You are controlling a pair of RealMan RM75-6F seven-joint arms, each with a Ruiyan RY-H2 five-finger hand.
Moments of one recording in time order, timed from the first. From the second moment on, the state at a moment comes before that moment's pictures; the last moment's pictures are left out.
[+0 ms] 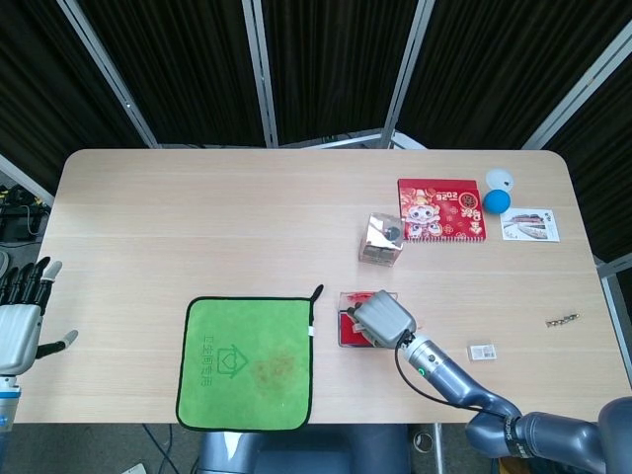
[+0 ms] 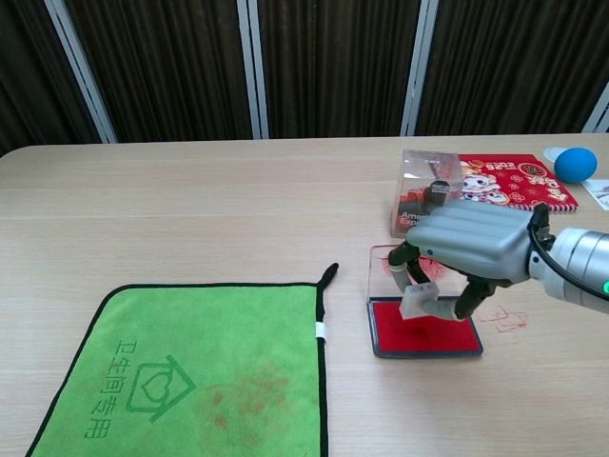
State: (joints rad) left arm -0.13 -1.19 -0.07 -1.57 1.44 1.46 0.17; right arm 0.69 -1.56 0.05 -1.41 -1.46 0.88 -0.38
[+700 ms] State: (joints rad) left arm -0.13 -1.19 -0.07 -1.57 1.43 1.45 0.18; right arm 0.68 -1.61 0.01 -1.32 -1.45 0.89 -0.36
